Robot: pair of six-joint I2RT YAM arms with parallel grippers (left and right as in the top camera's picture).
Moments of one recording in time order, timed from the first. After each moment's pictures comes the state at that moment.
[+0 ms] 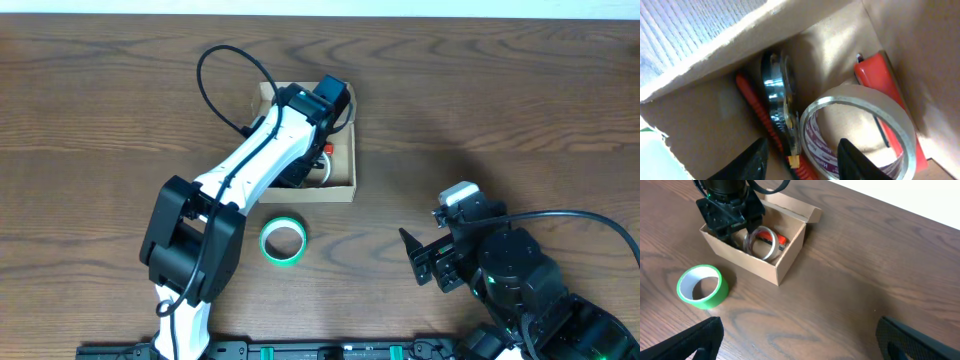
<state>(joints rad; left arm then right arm) -0.57 2.04 1.66 -1.11 -0.11 -1.53 0.73 0.67 1.00 -0.97 0.25 0.12</state>
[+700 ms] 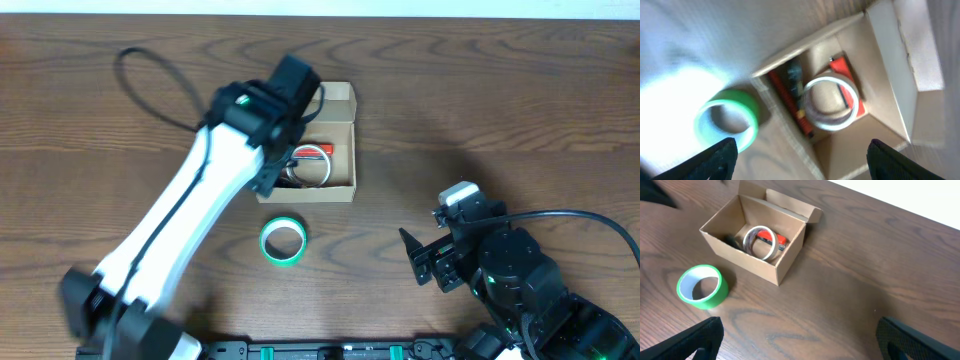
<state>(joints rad) -0.53 1.67 1.66 -1.26 -0.10 -1.53 0.73 0.67 1.00 -0.97 0.25 0.12</state>
